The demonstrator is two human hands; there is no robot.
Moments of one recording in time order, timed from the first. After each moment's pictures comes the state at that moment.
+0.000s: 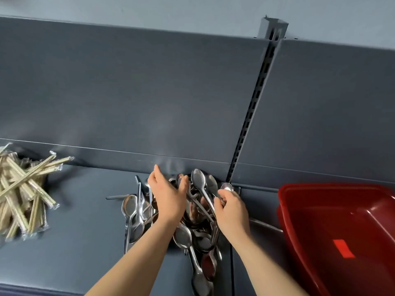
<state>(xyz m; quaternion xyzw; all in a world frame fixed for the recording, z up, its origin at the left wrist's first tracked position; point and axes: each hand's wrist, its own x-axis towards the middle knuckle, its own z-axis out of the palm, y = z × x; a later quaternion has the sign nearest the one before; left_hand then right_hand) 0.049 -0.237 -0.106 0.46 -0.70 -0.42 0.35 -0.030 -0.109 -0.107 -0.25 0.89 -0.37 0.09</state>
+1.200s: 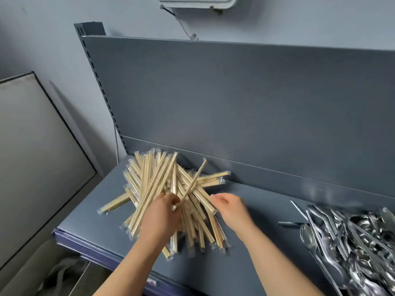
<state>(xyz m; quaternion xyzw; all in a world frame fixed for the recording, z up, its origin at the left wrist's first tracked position) 0.405 -0.529 -0.087 0.50 -0.82 -0.20 0.19 0.235 -0.443 -0.100 -0.30 0.78 -0.43 0.35</state>
